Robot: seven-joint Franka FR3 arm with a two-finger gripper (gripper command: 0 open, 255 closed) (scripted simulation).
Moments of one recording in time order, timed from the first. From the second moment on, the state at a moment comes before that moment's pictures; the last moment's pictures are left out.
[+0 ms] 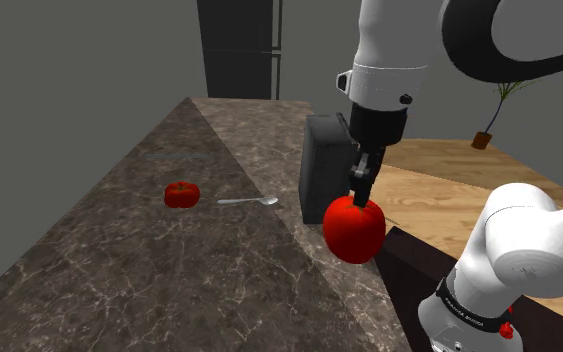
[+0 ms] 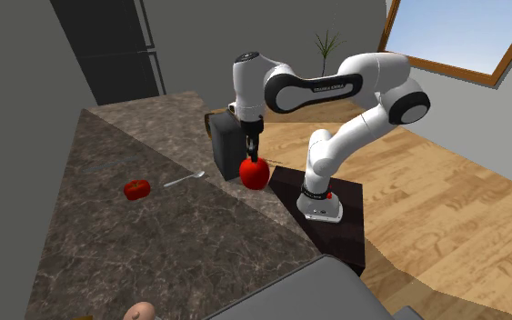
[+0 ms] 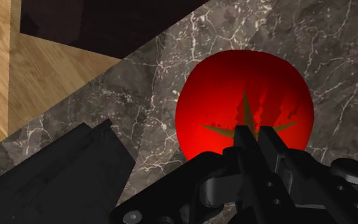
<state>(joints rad) 0.18 -0.83 0.36 -2.44 0.26 1.58 0.18</state>
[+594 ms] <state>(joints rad) 0.17 -0.80 0.33 -2.30 0.23 1.47 0.19</state>
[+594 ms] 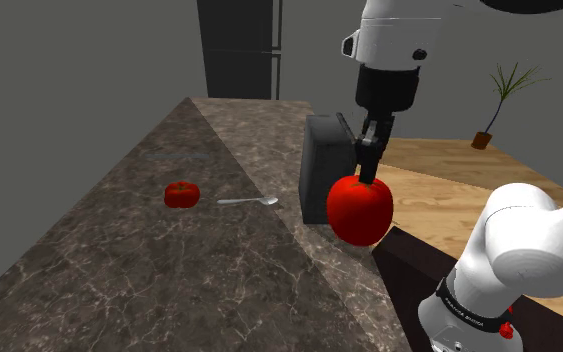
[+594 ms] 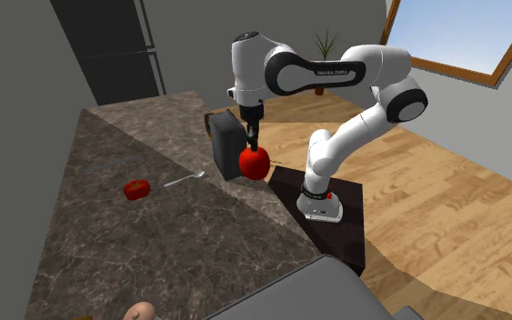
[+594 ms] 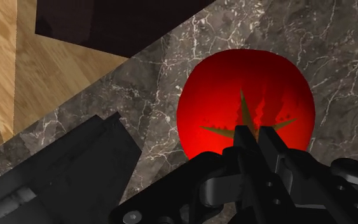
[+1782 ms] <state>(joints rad) 0.04 -0.13 0.39 -1.75 0.04 1.58 0.19</state>
